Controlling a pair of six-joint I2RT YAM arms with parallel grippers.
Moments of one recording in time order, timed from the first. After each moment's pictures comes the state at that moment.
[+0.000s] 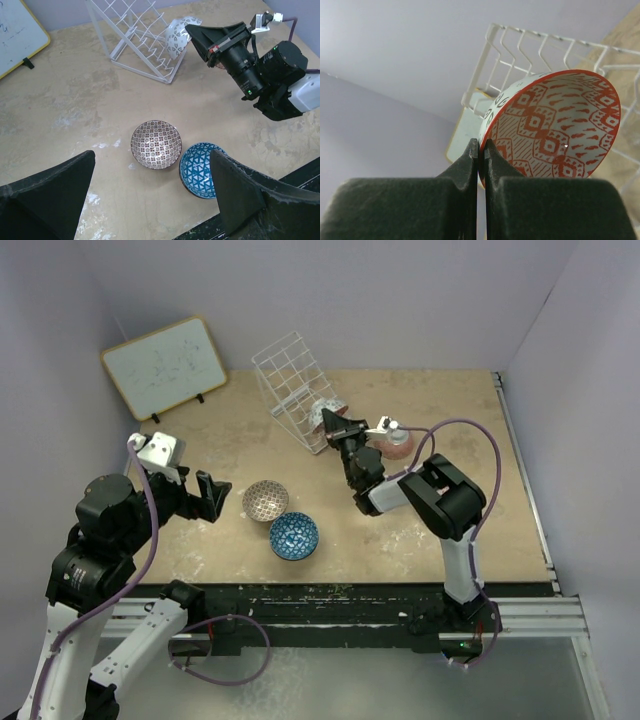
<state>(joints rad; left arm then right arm) -0.37 0.60 1.17 -0.82 0.07 -0.09 0.67 2.04 0.90 1.38 0.48 1.12</state>
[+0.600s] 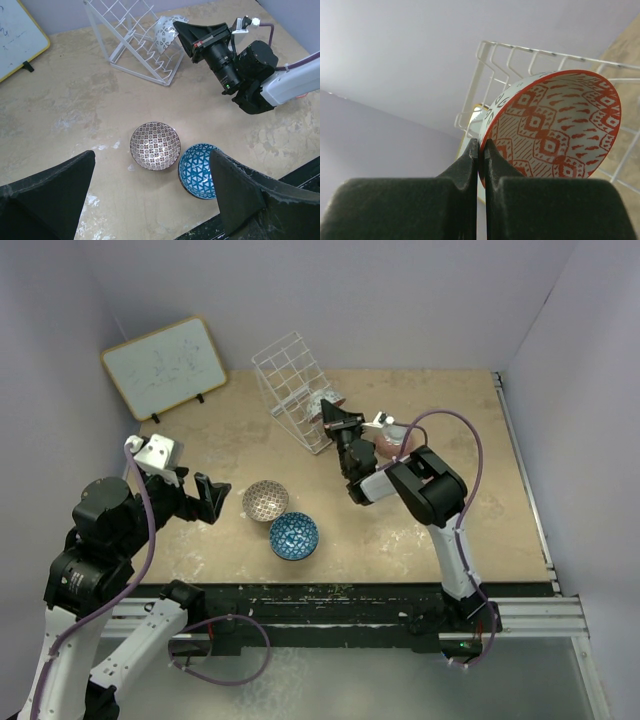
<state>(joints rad) -0.37 0.58 1.17 -0.82 0.07 -0.09 0.62 2.22 1.10 1.42 0.48 1.19</state>
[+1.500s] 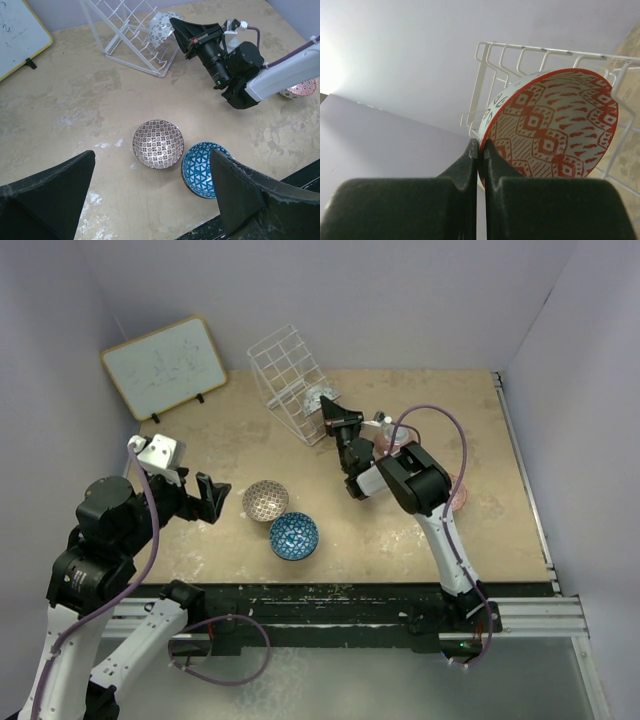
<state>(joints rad) -0.37 0.58 1.15 -0.82 0.06 -0.08 0.57 2.41 1.24 1.50 0.42 1.33</state>
